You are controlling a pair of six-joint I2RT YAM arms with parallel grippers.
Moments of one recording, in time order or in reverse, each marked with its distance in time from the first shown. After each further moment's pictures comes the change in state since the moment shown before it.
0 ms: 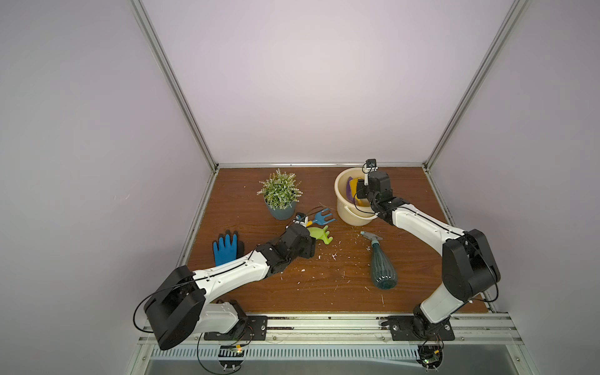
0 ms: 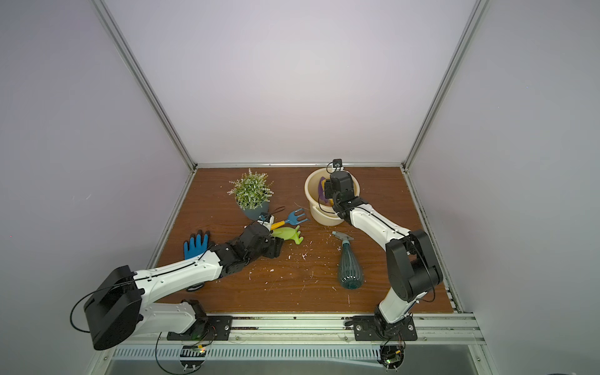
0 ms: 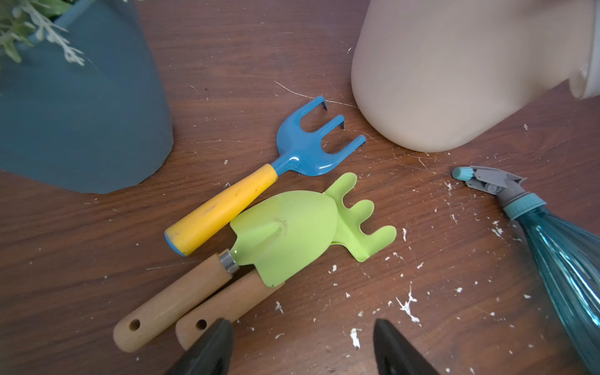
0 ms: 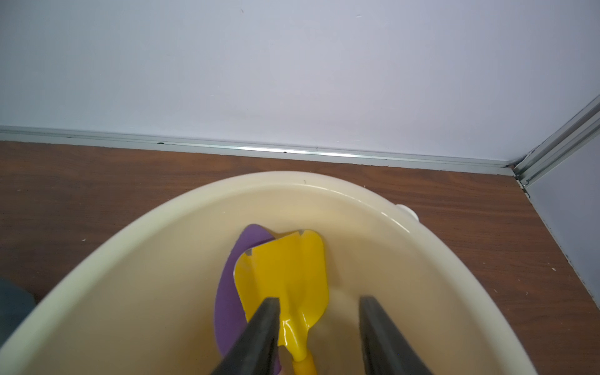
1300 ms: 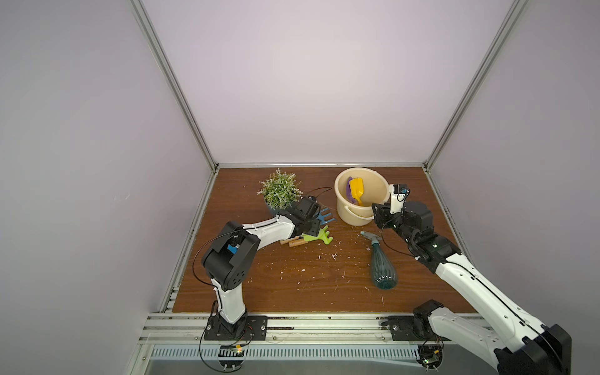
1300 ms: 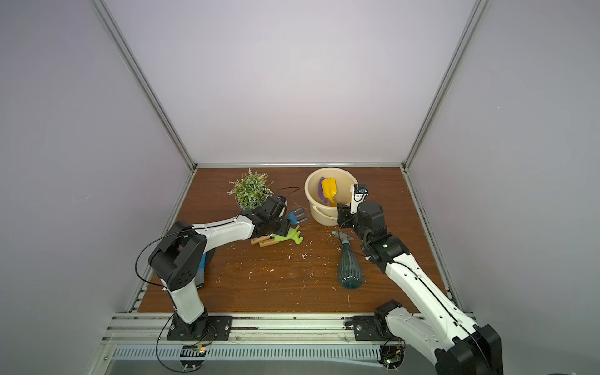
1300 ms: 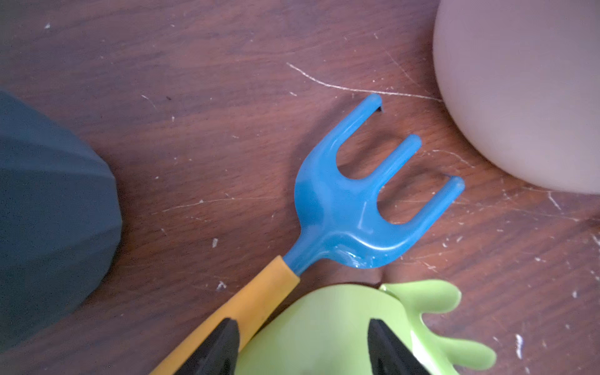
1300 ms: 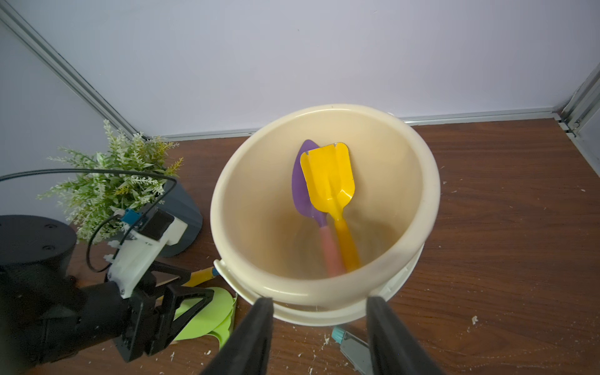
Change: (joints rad) left arm 0.178 0.526 0.437 -0.129 0.137 0.183; right arm 0.016 -0.648 -0.370 -0.231 -0.224 0.177
